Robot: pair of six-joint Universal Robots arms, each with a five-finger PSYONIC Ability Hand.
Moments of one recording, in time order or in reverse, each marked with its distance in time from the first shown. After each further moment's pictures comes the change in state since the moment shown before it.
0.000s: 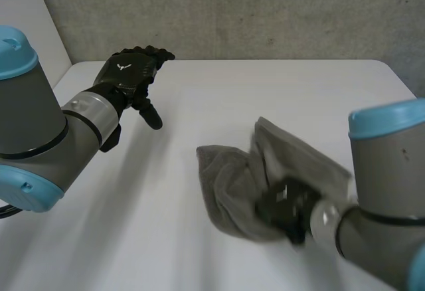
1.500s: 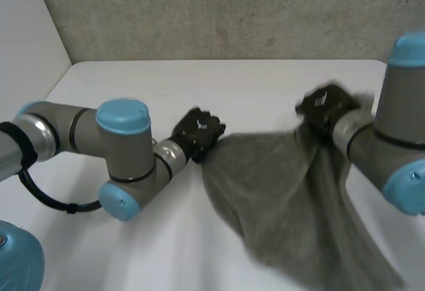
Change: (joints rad) left arm -0.142 -0.496 0.251 0.108 0.126 0.438; right arm -0.136 0.087 -0.331 -0.266 0.198 -0.052; left_hand 0.981 1.024 1.027 1.028 0.974; right_hand -0.006 0.011 -0.017 0.001 -0.019
